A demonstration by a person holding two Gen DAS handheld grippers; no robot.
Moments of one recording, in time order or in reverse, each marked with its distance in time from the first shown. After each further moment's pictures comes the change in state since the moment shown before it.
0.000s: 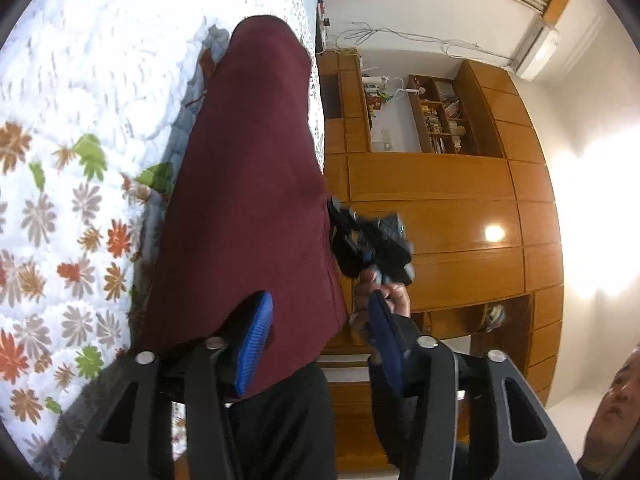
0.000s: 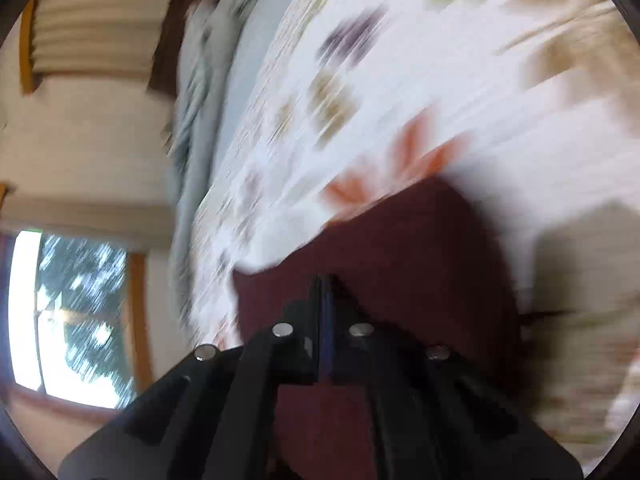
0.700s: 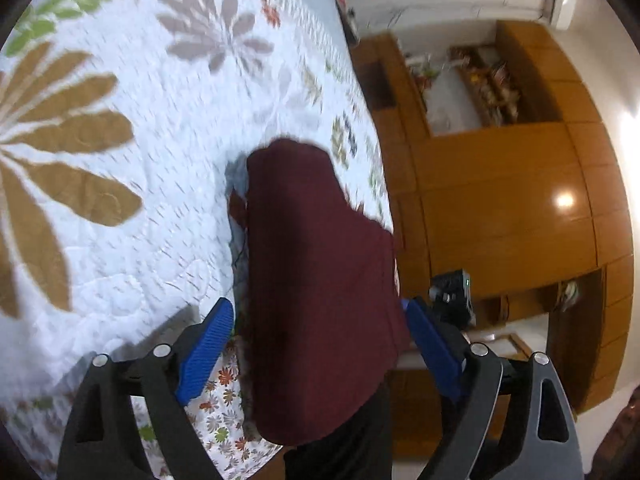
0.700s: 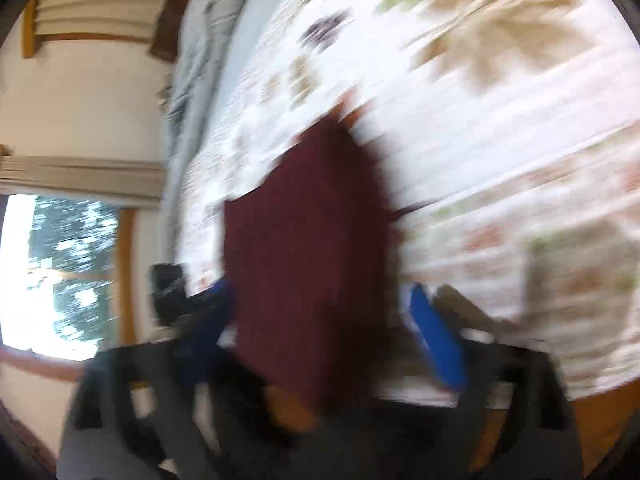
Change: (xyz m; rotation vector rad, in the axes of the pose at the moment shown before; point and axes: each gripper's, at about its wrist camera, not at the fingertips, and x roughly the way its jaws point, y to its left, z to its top) left arm -0.017 -0.044 0.089 0.127 0.097 0.332; right arm -0.067 -0.026 -0.029 -0.103 0.137 -0.068
